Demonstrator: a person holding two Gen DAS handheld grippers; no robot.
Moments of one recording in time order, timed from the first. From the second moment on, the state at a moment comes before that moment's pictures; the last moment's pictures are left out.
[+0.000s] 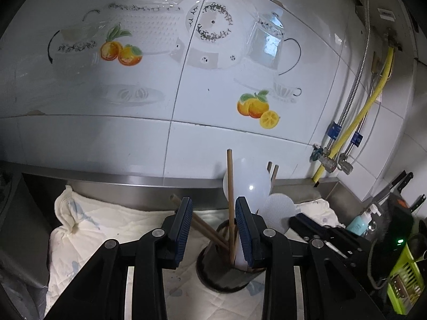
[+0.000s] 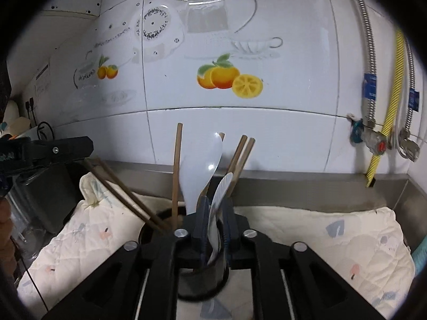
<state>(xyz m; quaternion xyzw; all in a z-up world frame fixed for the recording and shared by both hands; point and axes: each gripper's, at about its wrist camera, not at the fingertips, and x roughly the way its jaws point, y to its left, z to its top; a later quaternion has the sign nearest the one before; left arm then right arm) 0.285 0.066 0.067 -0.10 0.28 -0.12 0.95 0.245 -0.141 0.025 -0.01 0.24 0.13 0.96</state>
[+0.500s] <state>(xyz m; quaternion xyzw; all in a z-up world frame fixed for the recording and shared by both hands) 0.236 0.042 0.052 -0.07 0.30 -0.12 0.94 0.193 -0.212 0.005 0.04 0.35 0.10 0.93</state>
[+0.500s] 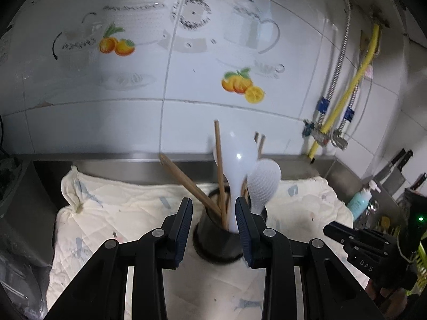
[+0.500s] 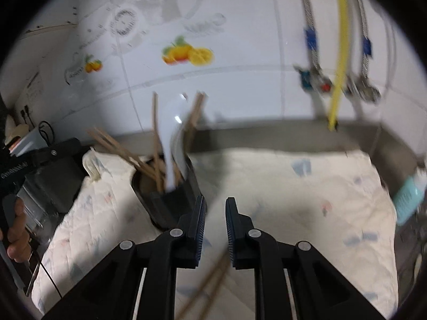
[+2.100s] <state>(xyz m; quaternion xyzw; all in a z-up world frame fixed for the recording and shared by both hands) 0.236 -0.024 -0.036 -0.03 0.41 -0.20 0.89 0.217 -0.213 -0.092 0.07 0.48 0.06 0.87</state>
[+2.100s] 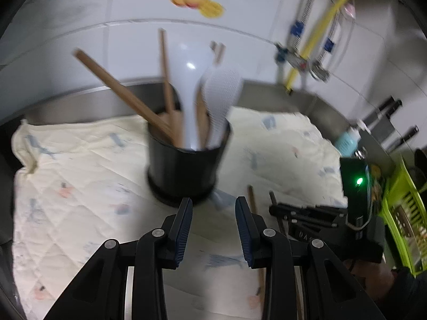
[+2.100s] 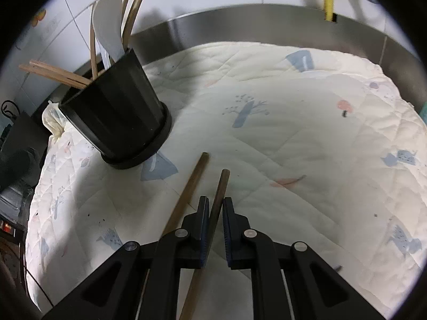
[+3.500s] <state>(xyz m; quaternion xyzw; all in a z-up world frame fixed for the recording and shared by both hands) 0.296 -0.144 -0.134 0.05 0.50 -0.25 0.82 0.153 -0.269 -0.026 0.14 0.40 0.06 0.91</state>
